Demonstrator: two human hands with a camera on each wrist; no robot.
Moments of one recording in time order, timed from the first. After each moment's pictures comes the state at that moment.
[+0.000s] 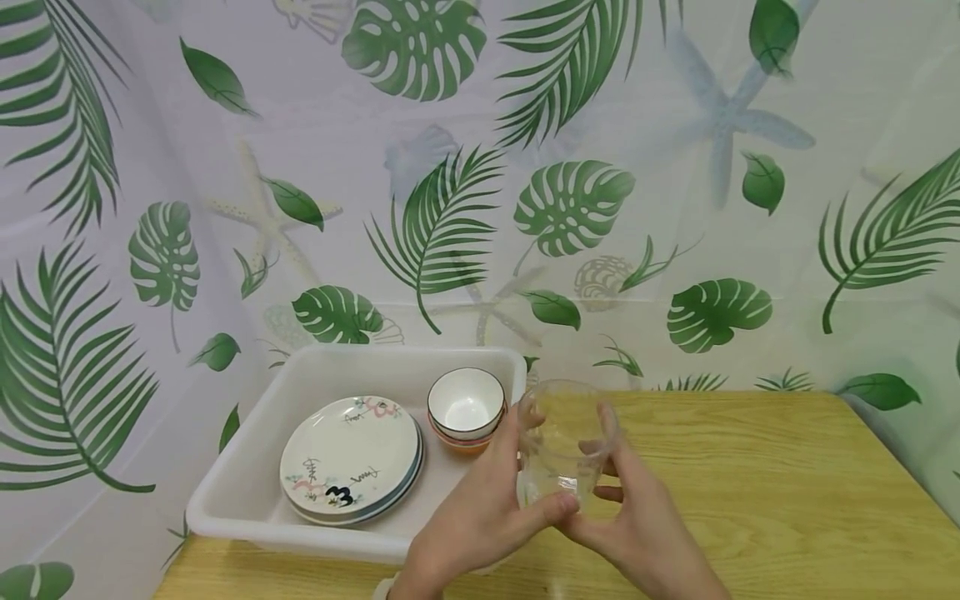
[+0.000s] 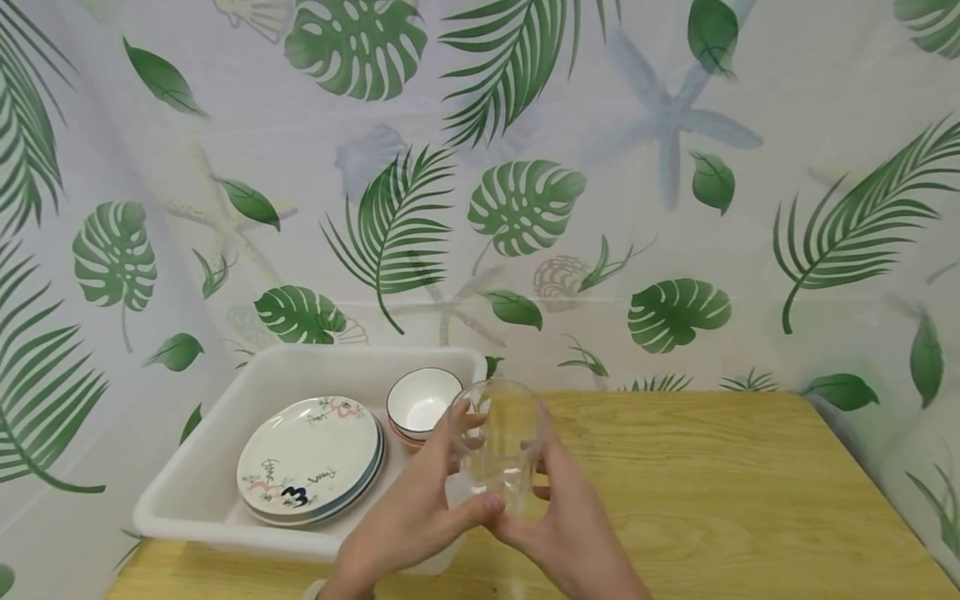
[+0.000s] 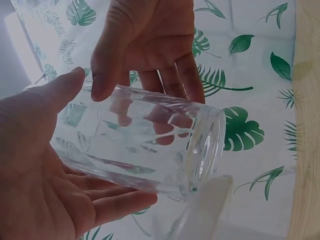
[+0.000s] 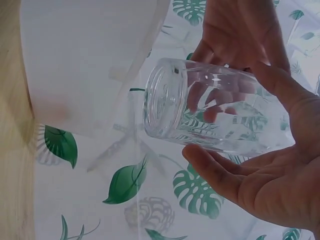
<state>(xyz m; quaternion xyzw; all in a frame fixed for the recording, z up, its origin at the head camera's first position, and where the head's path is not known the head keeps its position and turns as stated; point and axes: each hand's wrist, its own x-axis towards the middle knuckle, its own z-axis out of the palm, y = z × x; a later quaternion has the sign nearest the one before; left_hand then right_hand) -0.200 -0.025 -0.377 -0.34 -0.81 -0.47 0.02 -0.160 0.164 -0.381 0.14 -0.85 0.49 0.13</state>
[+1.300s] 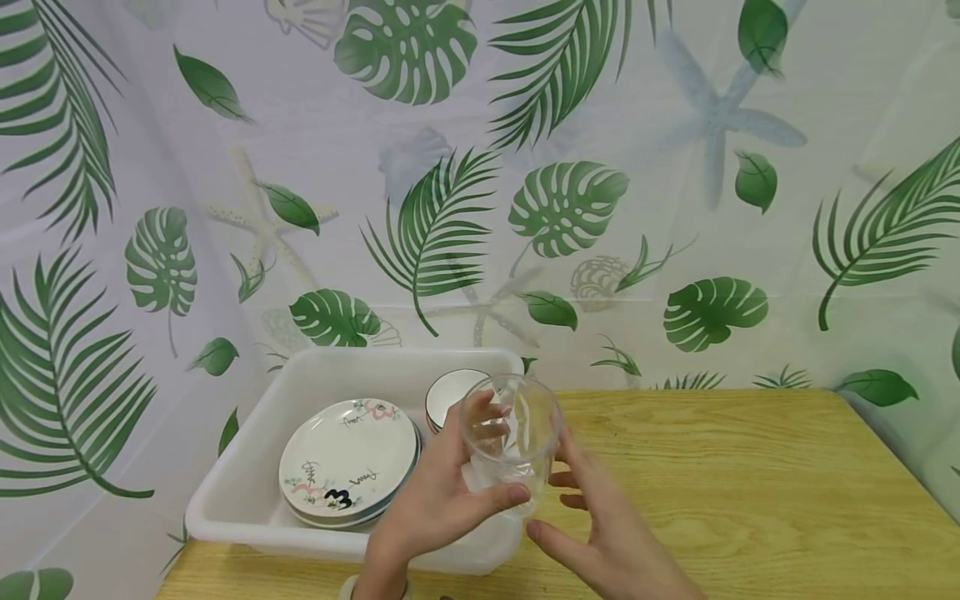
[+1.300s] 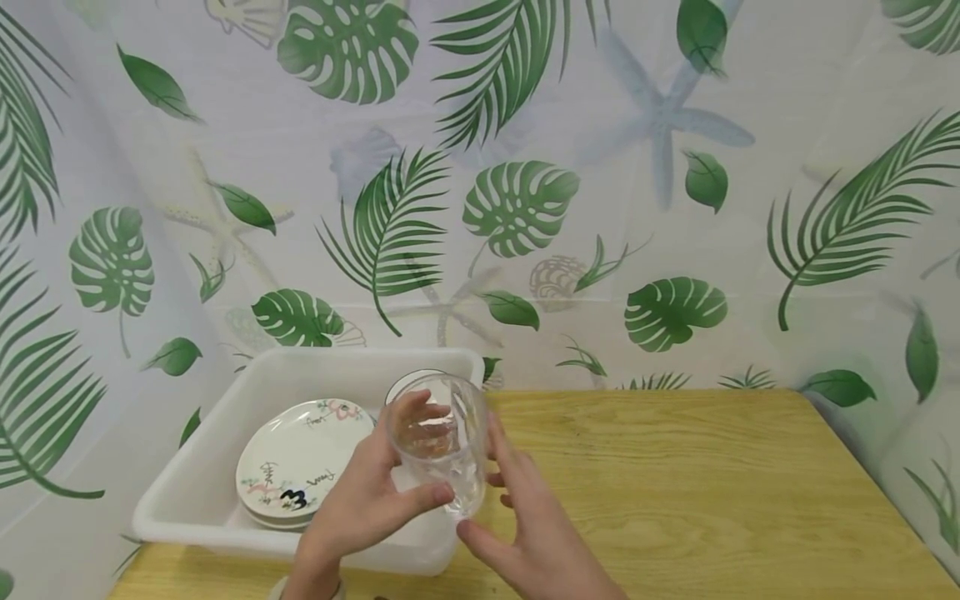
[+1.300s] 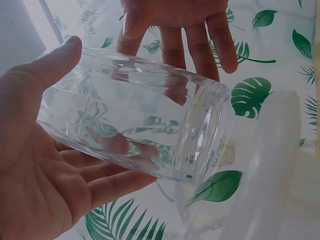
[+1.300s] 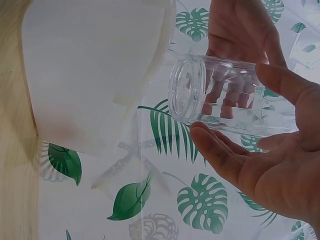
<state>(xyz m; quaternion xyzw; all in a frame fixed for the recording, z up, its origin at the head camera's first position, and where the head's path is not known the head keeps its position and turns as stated) -0.208 -0.058 -0.367 -0.35 -0.75 -0.56 0.03 -0.156 0.150 -0.385 0.22 -0.84 0.49 0.10</state>
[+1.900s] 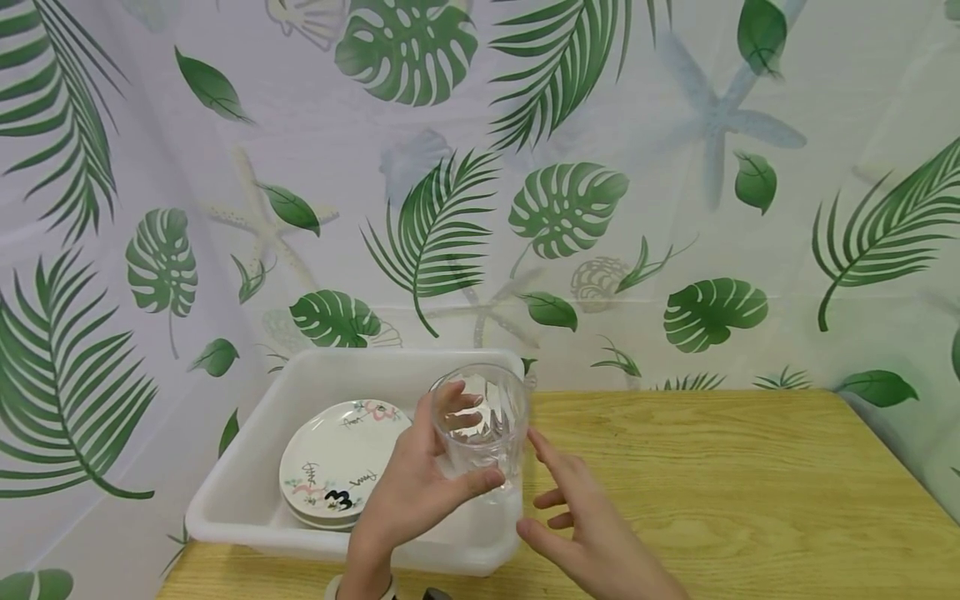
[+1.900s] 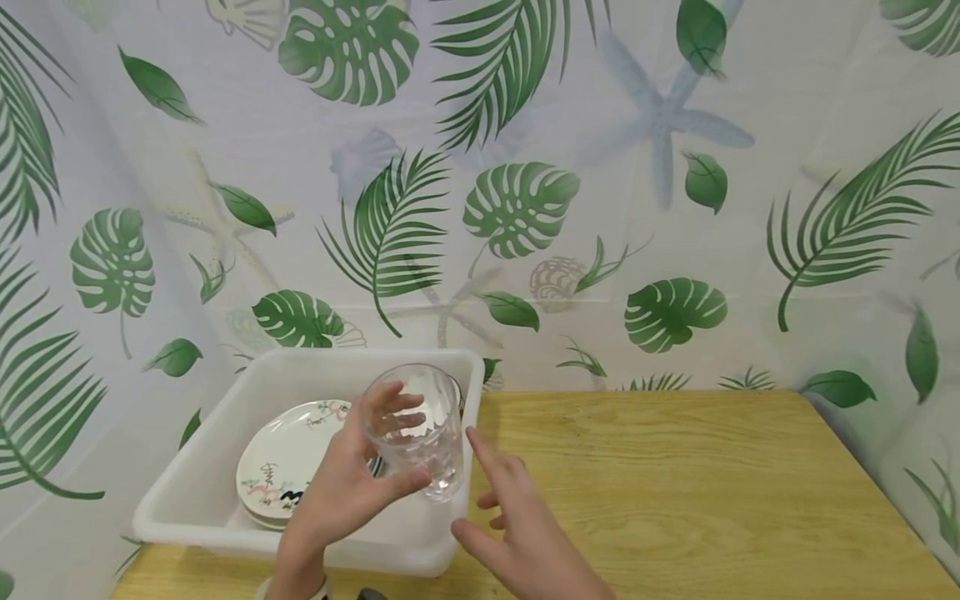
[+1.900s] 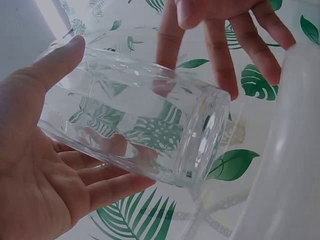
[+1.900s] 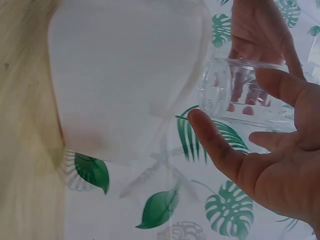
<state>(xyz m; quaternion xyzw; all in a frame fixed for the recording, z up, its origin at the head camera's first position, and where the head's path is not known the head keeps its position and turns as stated) -0.215 -0.075 -0.366 -0.29 -0.77 -0.56 0.07 -0.164 0.142 -0.396 0.18 -0.83 0.53 -0.03</state>
